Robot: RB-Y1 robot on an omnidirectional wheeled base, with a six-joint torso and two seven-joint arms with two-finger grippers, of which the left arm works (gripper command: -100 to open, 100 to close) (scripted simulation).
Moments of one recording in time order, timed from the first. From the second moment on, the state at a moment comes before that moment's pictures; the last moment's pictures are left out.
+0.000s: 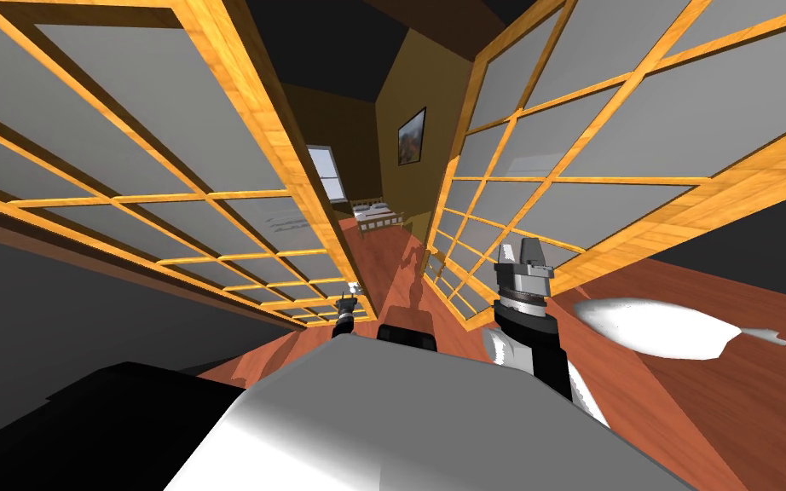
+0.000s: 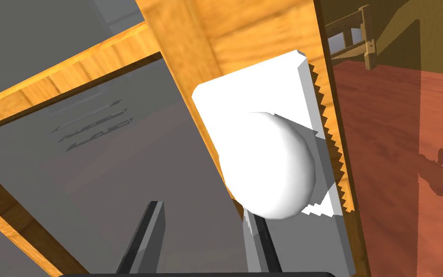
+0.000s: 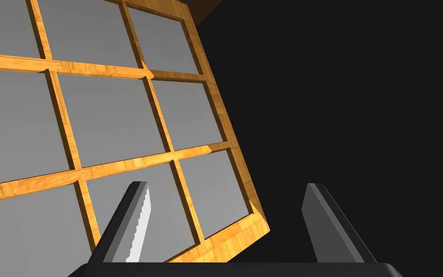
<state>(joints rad) 0.21 0.23 -0.16 -0.93 0.76 -0.91 0.84</state>
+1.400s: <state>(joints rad) 0.22 0.24 -0.22 -0.95 0.85 -0.92 1.04</state>
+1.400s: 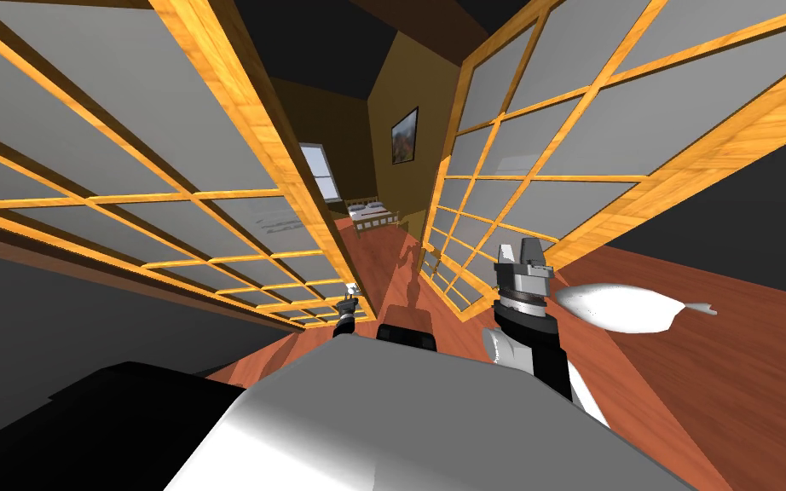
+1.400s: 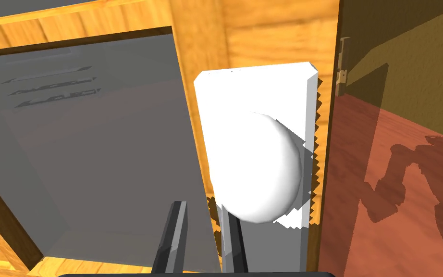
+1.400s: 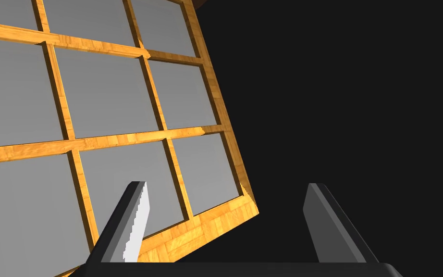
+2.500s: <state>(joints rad) 0.25 0.25 -0.25 -0.99 0.90 -0.91 1.14</state>
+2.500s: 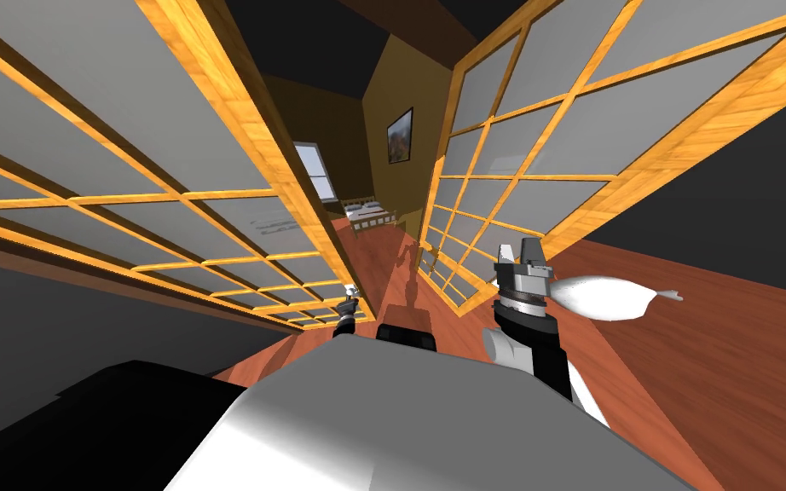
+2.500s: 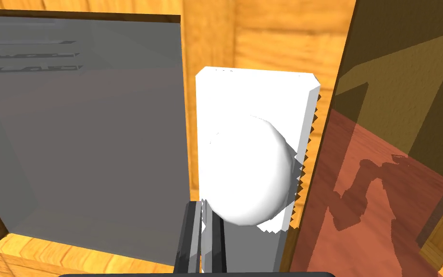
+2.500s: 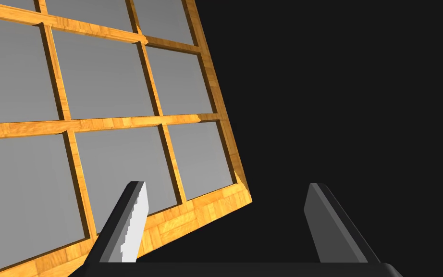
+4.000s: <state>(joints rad) 0.22 0.30 -0.17 -1.07 0.97 -0.69 1.09</state>
